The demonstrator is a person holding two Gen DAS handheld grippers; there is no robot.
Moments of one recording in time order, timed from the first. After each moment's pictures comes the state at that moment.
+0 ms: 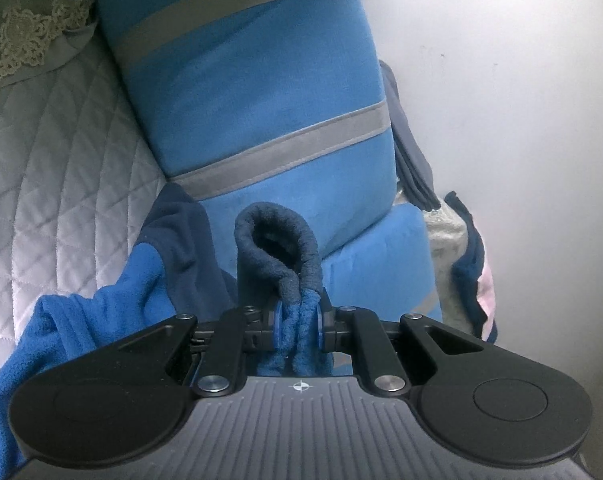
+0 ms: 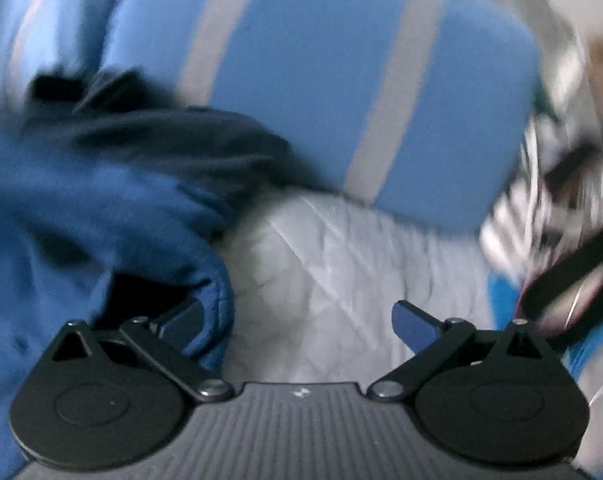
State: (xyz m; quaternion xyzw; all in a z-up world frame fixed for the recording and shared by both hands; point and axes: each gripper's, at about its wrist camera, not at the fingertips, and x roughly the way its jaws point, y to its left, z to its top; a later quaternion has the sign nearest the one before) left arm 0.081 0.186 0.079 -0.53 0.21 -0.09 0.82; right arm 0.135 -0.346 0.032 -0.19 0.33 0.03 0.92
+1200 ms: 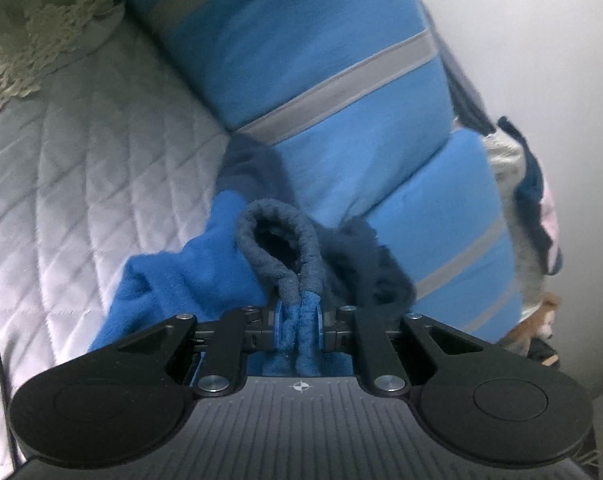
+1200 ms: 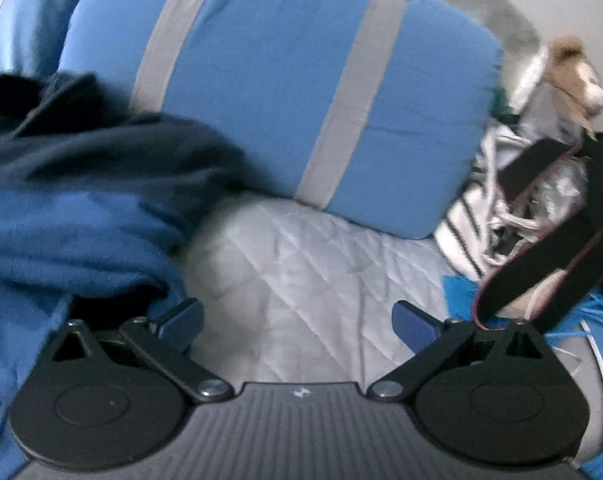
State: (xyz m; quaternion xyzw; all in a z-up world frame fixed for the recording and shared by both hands) left arm 0.064 0.187 0.052 -0.44 0.32 -0.07 0.84; right arm 0.149 -0.353 0.048 -0.15 0.33 -0.05 0.93
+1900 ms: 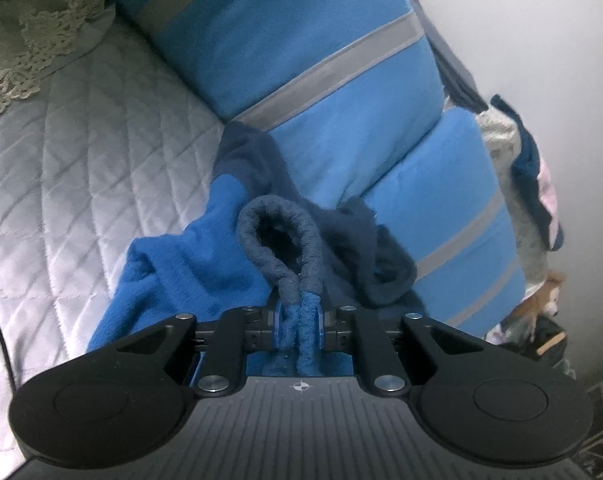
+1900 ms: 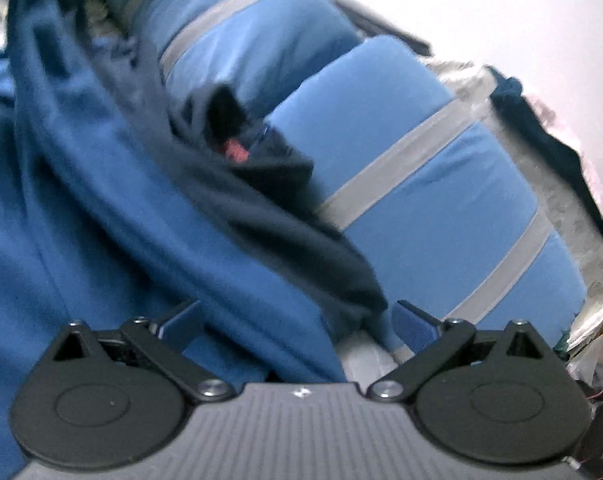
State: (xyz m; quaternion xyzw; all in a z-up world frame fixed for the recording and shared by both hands) left arm 0.053 0.181 0.051 -0.41 0.34 -0.08 0.84; right arm 0.089 -0.233 0.042 -0.38 0.17 0.13 0.90
